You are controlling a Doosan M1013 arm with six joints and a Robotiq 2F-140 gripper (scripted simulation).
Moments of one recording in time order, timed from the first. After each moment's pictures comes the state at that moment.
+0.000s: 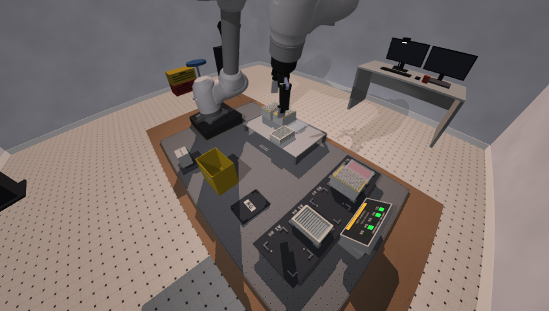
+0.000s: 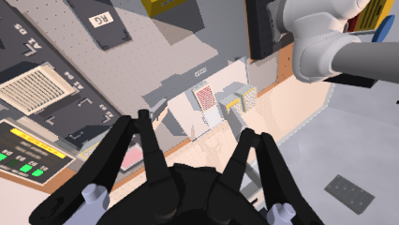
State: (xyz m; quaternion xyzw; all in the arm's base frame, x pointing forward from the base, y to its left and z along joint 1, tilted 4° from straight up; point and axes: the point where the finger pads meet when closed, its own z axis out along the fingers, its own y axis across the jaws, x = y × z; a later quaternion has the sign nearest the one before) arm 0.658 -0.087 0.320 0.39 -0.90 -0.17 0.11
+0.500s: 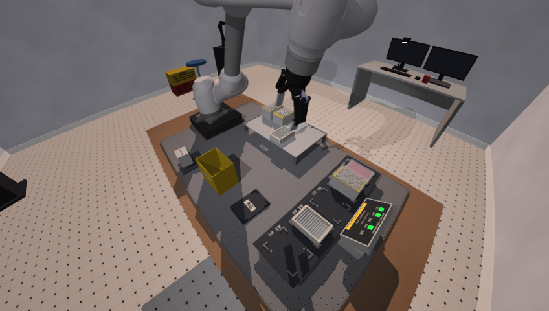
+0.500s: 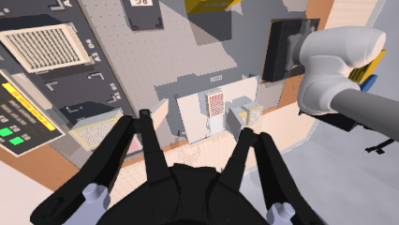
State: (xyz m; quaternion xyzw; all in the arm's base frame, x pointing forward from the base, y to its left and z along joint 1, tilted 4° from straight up) arm 0.710 -0.110 0.294 0.51 -0.84 -0.16 0.10
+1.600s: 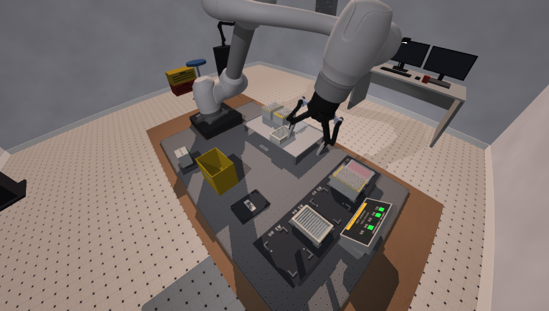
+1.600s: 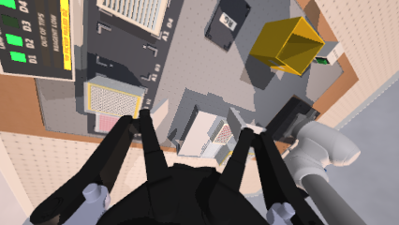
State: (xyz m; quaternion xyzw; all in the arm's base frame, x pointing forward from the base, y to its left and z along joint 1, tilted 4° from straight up) arm 0.814 -0.150 0.240 0.73 -0.67 -0.12 0.09
